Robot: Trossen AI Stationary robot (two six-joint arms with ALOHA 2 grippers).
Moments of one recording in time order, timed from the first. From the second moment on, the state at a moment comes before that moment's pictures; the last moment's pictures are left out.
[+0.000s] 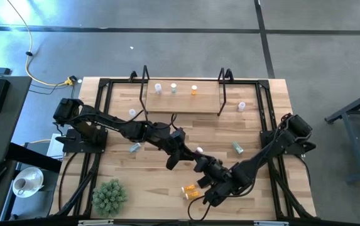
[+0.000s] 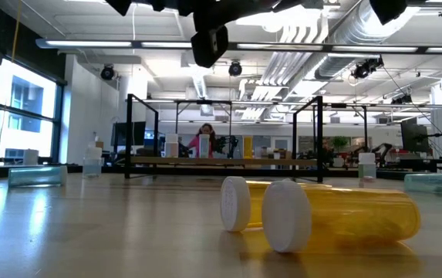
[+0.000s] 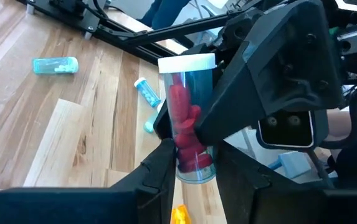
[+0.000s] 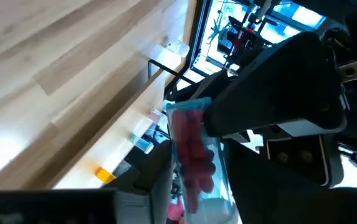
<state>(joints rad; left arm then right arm) -0.03 1.64 1.04 0.25 0.20 -0.54 0.65 1.81 1.41 -0.63 1.18 -0.97</state>
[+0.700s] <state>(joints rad) 0.08 1.64 1.04 0.27 0.18 -0.49 0.66 1.81 1.41 -0.64 1.27 -0.80</state>
